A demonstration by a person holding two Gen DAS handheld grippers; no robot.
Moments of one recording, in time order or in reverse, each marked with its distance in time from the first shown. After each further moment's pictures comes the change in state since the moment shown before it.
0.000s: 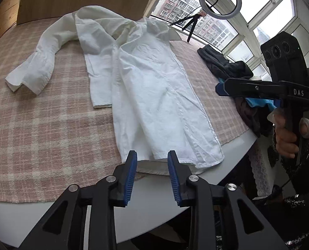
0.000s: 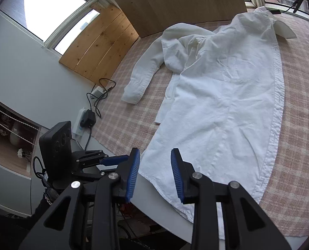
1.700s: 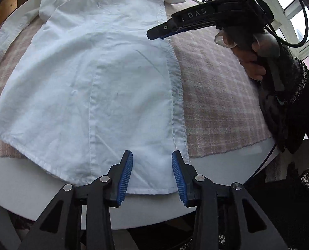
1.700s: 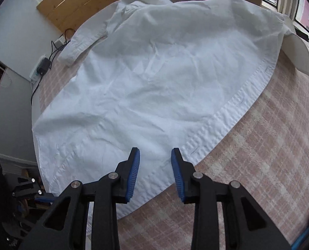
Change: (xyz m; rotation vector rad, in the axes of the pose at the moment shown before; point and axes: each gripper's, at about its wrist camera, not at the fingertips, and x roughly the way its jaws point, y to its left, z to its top) left arm 0.094 -0.143 -0.013 -0.236 0.072 0.246; right arm 0.070 -0.124 0.081 -0.482 0.325 -0.113
